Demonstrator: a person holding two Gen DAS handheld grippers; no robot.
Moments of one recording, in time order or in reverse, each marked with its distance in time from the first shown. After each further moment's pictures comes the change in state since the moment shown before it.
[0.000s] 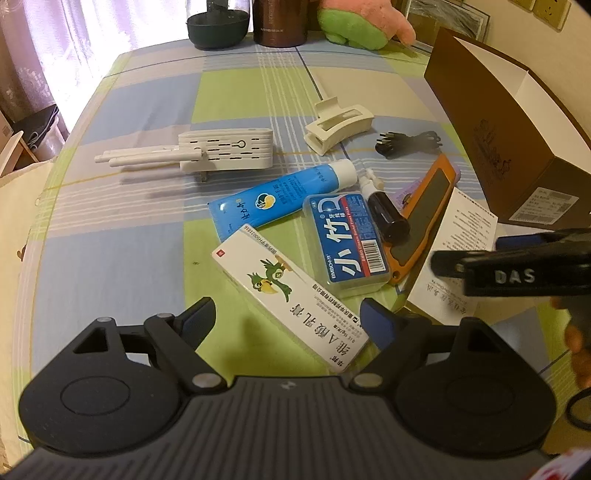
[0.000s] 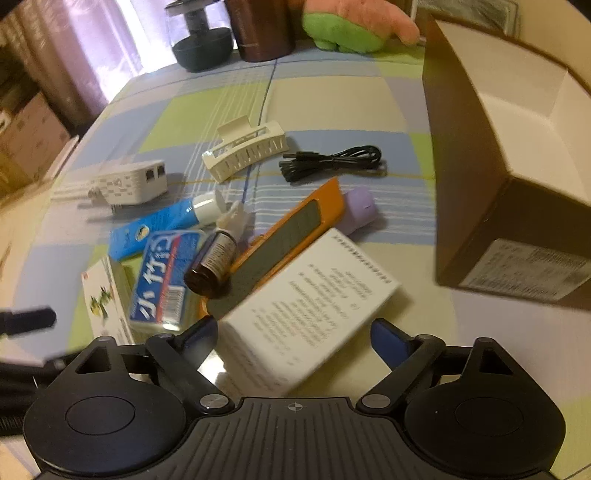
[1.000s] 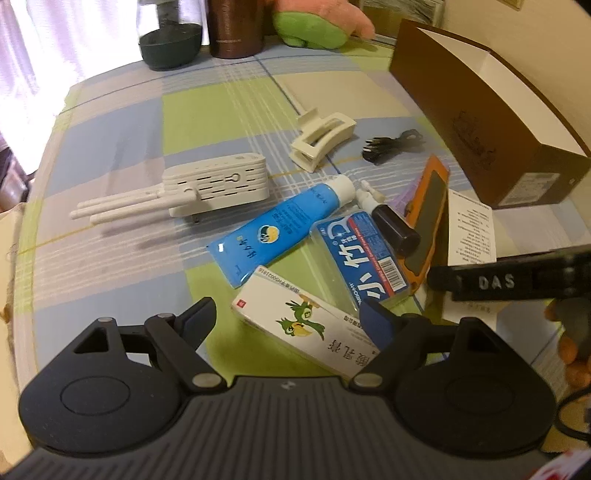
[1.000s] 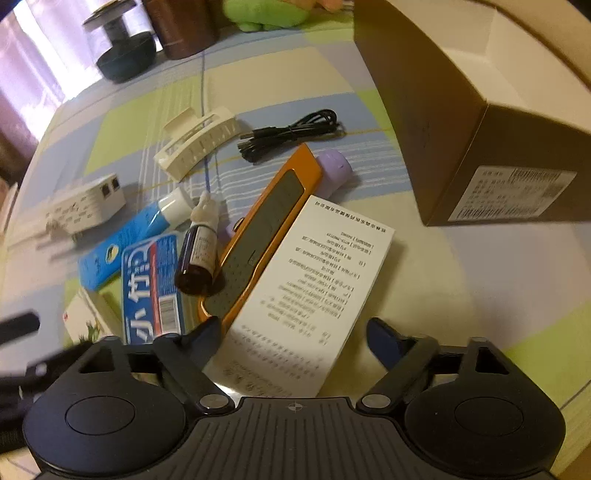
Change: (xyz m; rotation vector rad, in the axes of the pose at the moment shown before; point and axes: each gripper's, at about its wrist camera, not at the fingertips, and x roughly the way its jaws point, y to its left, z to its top) left arm 0.016 0.034 0.029 0.184 -0.004 -0.127; right arm 0.009 0.027 -0.006 0.257 0.045 -0.140
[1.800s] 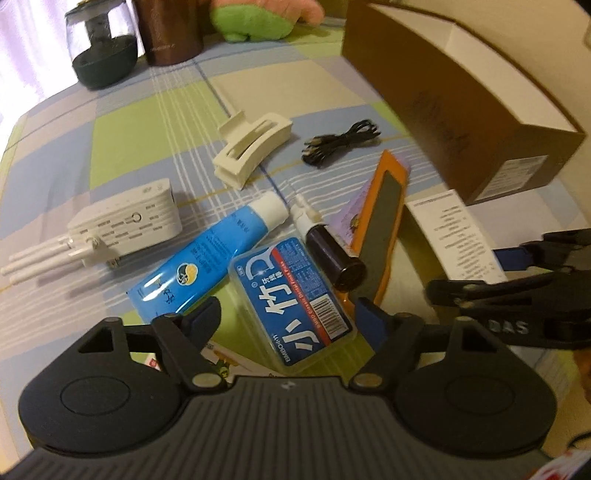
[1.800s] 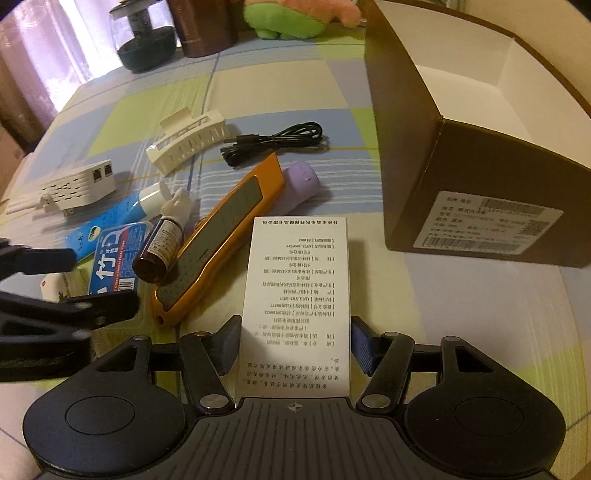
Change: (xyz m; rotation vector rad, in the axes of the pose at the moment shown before) left arm 0.043 -0.053 0.026 0.087 0.028 -0.014; right arm -0.003 -0.029 -0.006 -0.133 -0.036 0.024
